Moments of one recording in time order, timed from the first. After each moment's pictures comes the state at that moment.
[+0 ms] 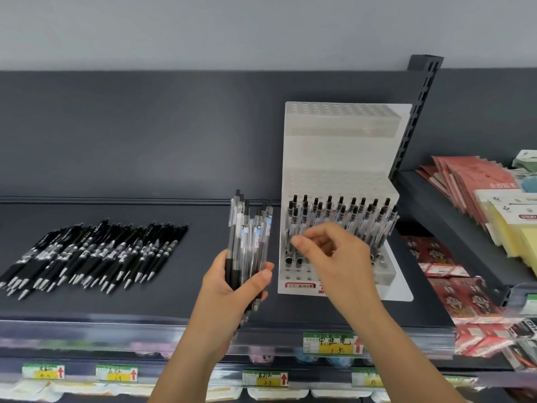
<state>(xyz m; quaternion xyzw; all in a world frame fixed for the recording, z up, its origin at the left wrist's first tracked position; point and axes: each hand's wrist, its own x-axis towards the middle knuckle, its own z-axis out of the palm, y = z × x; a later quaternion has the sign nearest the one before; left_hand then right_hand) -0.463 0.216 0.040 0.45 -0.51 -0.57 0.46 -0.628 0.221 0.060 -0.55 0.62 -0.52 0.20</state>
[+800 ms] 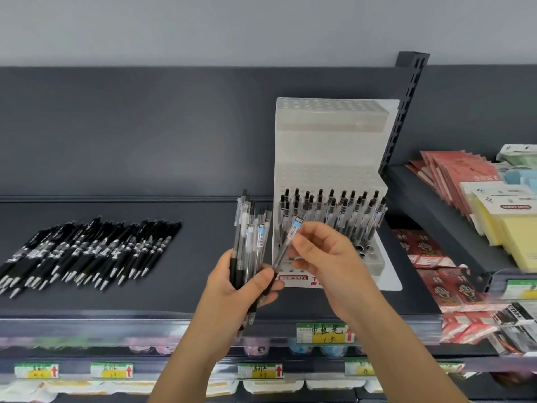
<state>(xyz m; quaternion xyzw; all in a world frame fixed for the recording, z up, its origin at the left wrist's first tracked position) -0.472 0.228 0.041 0.40 -0.49 -0.62 0.46 -0.628 0.233 0.059 -0.45 0.47 -0.59 0.49</state>
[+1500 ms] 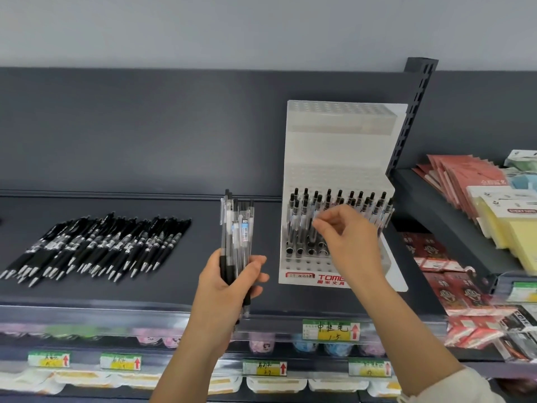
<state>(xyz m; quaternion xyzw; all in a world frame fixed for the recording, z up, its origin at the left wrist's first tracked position) -0.460 0.230 0.037 0.47 -0.47 -0.55 0.50 -0.649 0.209 0.057 -0.55 0.67 -0.49 0.13</state>
